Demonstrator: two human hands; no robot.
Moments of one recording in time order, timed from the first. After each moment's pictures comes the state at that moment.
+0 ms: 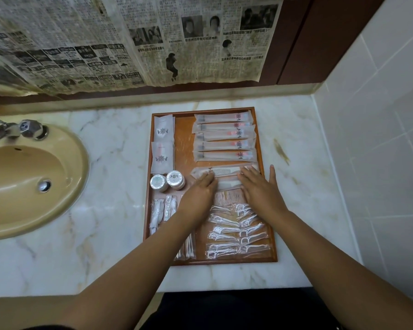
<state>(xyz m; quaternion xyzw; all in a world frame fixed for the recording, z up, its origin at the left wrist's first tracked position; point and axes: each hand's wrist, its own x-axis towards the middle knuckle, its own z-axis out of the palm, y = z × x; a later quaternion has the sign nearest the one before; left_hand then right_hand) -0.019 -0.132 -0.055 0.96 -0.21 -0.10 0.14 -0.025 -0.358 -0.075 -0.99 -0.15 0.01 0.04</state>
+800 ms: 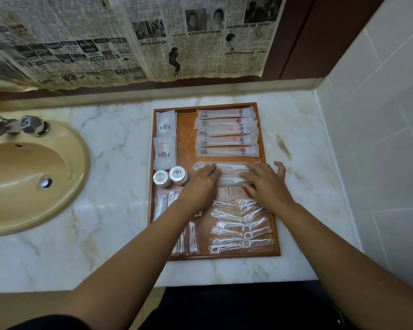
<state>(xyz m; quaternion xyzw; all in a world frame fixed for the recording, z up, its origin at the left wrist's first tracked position) -0.003 -0.125 -0.047 0.95 -0.24 -0.11 0.18 -0.021 -0.363 -0.062 -0.99 -0.13 0.01 0.10</state>
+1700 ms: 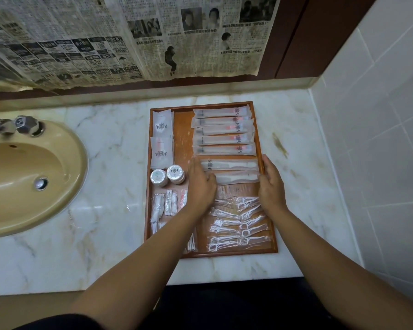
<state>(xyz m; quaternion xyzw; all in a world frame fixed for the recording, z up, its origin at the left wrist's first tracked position) -0.014 -0.151 -0.050 0.87 0.09 -0.11 0.47 -0.044 -0.349 -0.047 -0.80 0.20 0.03 0.57</state>
